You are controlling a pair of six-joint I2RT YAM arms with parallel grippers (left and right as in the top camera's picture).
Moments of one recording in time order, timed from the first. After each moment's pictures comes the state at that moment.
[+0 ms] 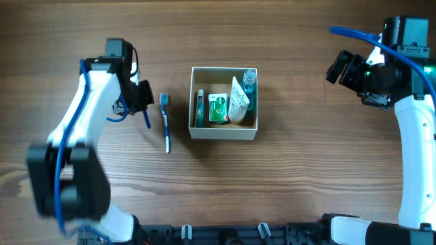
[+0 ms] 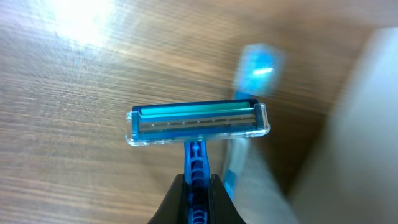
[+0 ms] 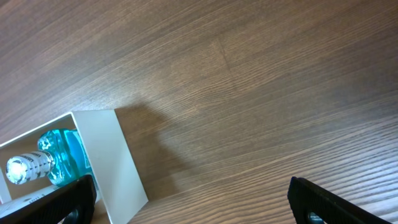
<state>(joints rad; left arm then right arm) -0.02 1.80 1.33 -0.99 0.07 -0.29 -0.08 1.47 1.59 -1.24 -0.04 0.38</state>
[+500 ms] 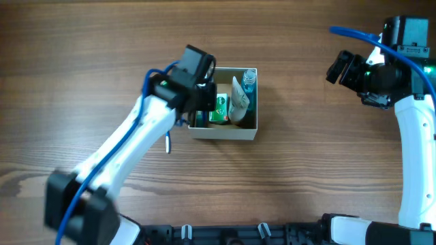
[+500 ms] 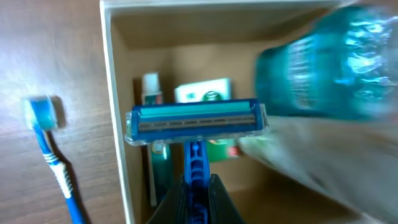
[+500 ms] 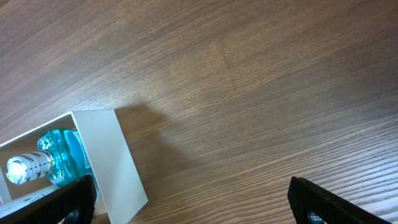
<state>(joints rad) -0.51 1.66 1.31 -0.77 0.00 -0.39 -0.08 1.47 1.59 -1.24 -0.04 0.38</state>
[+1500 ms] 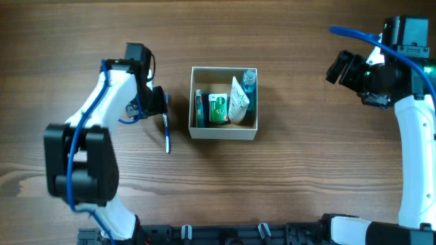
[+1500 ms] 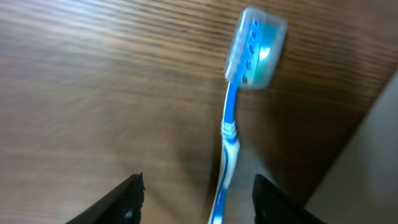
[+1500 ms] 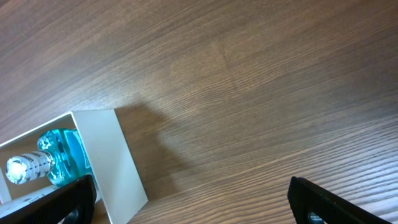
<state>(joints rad) -0.11 1.89 1.31 -0.95 0.06 -0.32 -0.08 1.47 1.59 -1.24 -0.04 0.38</state>
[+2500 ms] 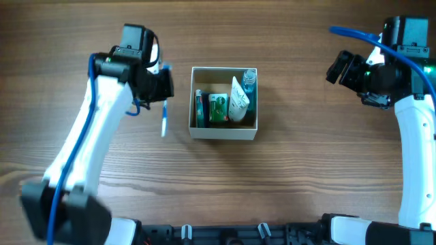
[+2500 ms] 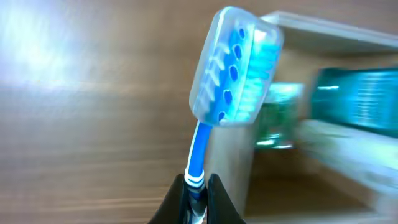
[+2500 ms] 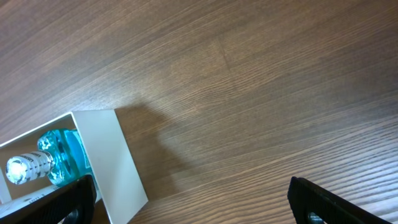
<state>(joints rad) -0.23 1.60 1.45 -1.03 0.13 -0.32 -0.08 1.47 1.59 -1.24 -0.04 0.38</state>
